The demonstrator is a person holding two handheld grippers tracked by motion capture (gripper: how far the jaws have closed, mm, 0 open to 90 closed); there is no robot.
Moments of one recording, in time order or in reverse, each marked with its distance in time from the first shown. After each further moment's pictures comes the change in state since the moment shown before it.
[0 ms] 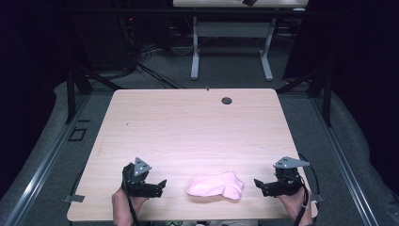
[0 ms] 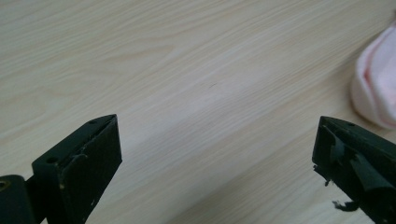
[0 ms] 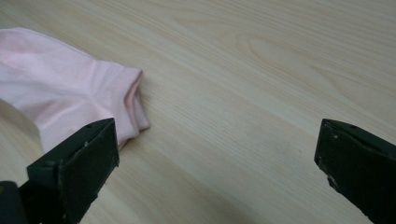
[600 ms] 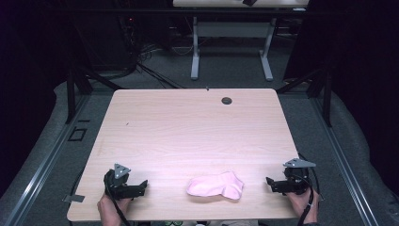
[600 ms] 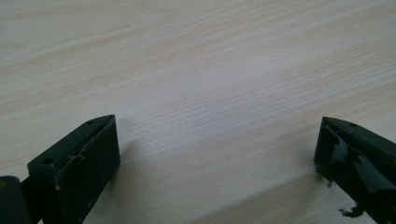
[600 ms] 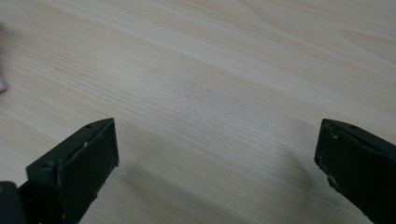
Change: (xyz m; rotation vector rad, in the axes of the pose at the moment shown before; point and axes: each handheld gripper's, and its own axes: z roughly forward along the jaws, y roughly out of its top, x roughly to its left) left arm 0.054 -0.055 0.018 0.008 0.122 -0.154; right arm -0.047 -0.038 0.025 0.067 -0.141 0.099
